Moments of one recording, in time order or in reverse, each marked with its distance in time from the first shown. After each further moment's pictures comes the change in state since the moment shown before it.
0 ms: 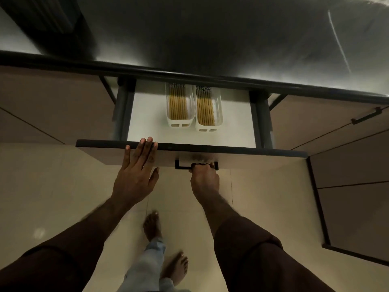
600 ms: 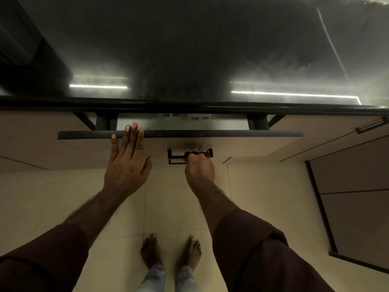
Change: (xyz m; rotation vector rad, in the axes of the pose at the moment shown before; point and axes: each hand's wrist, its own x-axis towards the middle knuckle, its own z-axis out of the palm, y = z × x) left_hand 0.133 -0.048 0.027 0.000 0.115 0.004; right_hand 0.119 -0.018 -0.054 0.027 0.073 -0.020
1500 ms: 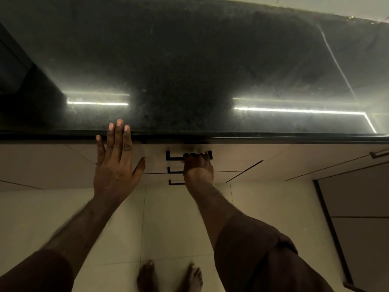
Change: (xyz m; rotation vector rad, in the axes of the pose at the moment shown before) left_hand 0.070 -0.025 0.011 0.105 0.179 -0.063; right_hand 0.088 -0.003 -0.022 -0.015 -0.116 -0.019
